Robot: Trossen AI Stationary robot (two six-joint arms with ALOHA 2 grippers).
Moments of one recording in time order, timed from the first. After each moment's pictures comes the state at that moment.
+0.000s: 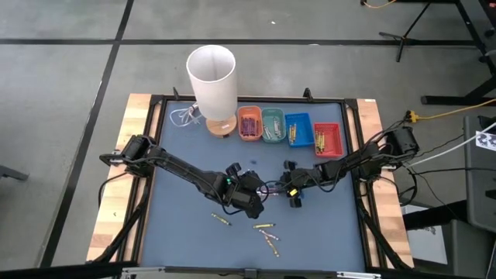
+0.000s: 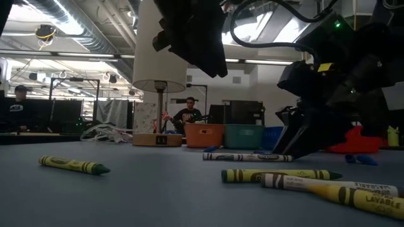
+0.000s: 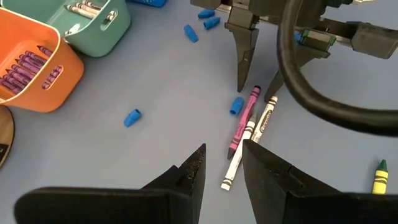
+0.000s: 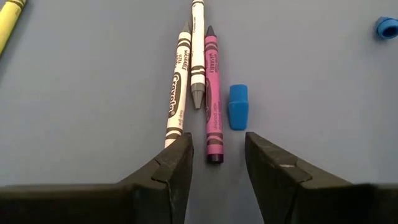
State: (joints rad) left arm -0.34 1.96 1.56 -0.69 -0.59 -0.73; right arm 0.22 1.64 0.48 0.39 0.05 0.05
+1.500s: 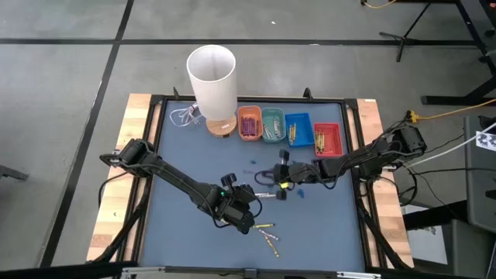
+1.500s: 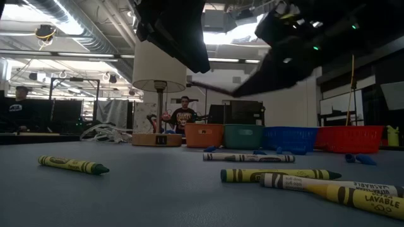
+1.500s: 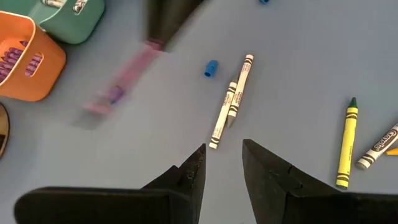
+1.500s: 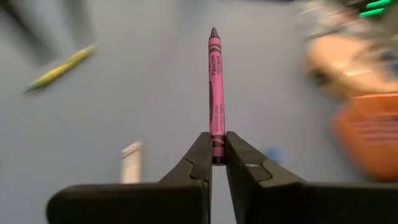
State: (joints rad) left arm -0.44 1.96 1.56 -0.77 -0.59 -0.73; right arm 0.21 1.54 0.64 0.39 0.27 0.02
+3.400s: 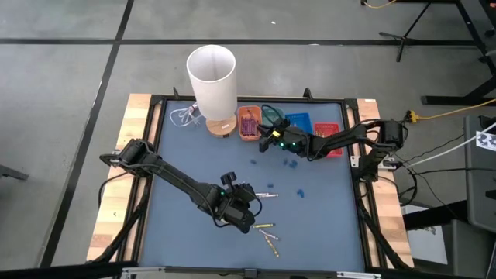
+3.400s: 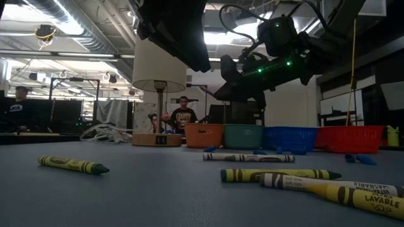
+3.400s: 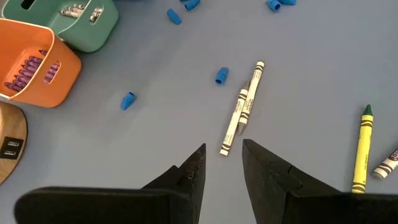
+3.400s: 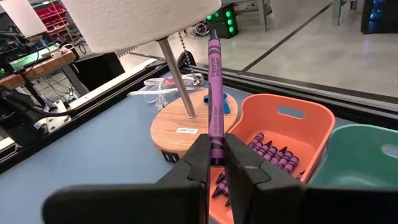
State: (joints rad) left arm -0.44 1.96 1.56 -0.78 -0.64 -0.72; right arm -0.18 1.73 0.69 0.81 0.41 0.42
